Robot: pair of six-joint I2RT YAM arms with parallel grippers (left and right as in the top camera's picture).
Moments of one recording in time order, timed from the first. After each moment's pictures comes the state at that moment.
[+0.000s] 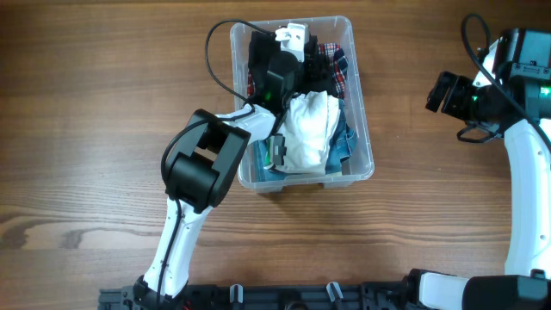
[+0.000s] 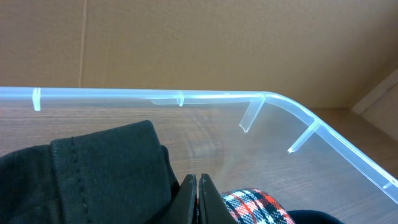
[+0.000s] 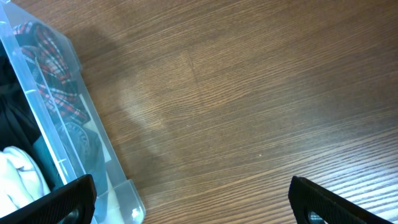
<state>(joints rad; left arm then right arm) -0.53 2.43 1.48 0.76 0.00 -0.36 -0.18 1.48 1.49 -1.14 -0.02 0.21</state>
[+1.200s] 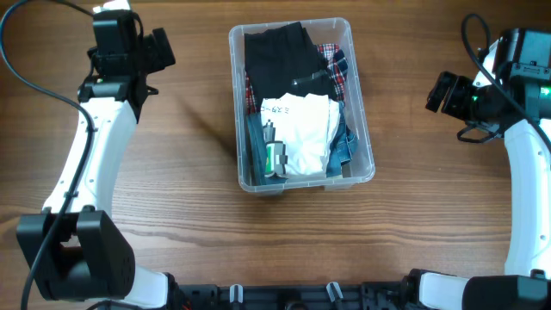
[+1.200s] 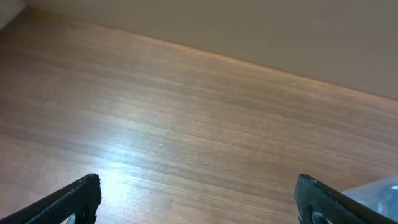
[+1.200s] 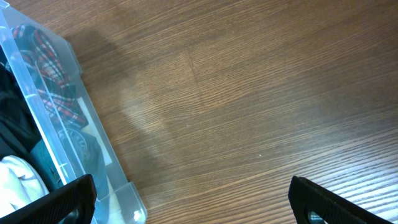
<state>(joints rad) 0.02 1.67 1.35 -0.34 -0.21 -0.19 -0.18 1.48 1.49 -1.14 -0.02 0.21</state>
